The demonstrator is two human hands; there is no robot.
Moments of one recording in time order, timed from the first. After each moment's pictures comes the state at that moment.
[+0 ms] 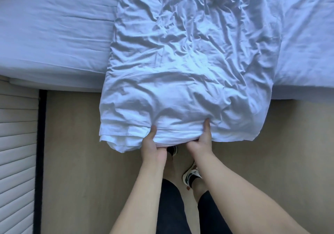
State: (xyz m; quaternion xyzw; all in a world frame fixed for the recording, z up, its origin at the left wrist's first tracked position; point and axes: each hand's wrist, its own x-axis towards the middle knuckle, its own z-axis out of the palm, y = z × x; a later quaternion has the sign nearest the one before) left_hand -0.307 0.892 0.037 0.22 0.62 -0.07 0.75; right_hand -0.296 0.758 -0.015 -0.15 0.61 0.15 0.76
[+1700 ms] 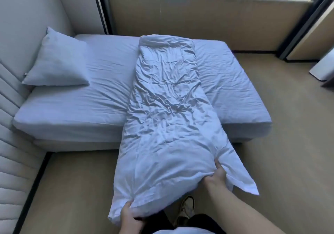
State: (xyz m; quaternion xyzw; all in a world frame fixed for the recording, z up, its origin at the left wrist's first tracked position) left_hand -0.570 0.922 0.221 0.38 0.73 0.14 0.55; right_hand -0.509 0.675 0.250 -0.19 0.48 0.01 0.86
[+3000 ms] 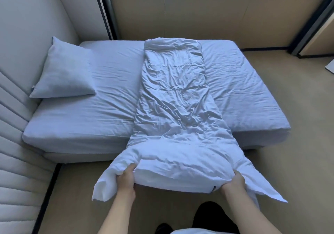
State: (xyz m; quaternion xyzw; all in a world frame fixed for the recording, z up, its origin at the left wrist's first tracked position) left_hand -0.418 0.986 0.226 0.55 0.43 -0.04 0.71; right_hand -0.431 0.635 0.160 -0.33 0.58 -0.07 0.74
